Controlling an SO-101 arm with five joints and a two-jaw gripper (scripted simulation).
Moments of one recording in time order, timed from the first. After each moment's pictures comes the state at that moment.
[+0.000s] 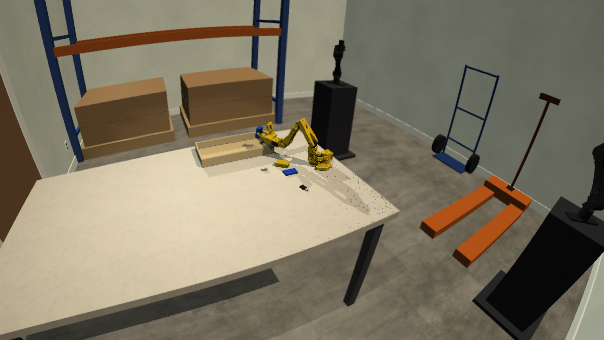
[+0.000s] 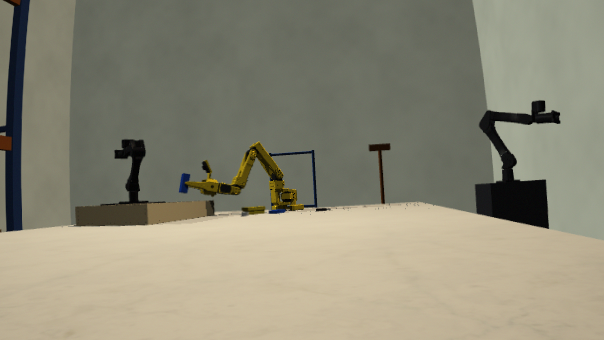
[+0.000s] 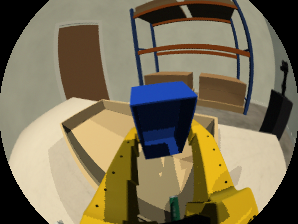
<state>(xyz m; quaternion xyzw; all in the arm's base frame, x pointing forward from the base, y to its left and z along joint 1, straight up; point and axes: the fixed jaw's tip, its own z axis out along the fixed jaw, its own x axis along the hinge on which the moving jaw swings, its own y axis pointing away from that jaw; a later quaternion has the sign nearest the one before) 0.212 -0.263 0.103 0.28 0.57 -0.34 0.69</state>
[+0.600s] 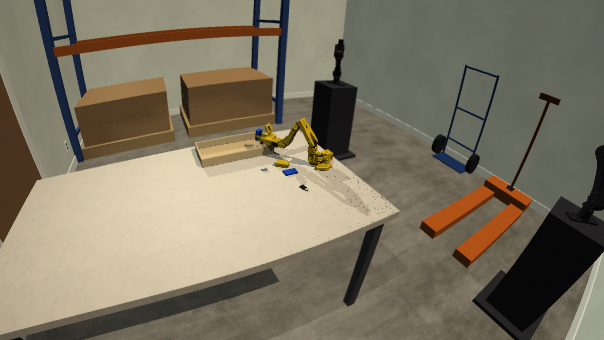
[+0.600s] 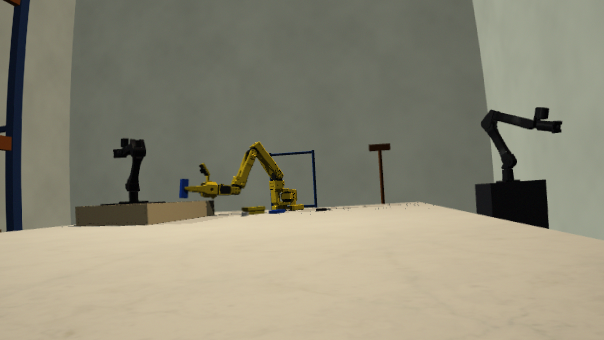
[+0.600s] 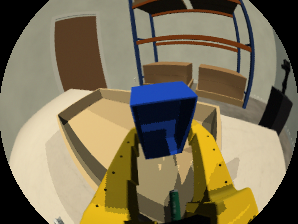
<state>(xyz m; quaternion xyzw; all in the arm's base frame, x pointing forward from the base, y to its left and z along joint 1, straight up) 0.213 -0.265 0.087 0.30 0.61 -0.33 0.66</state>
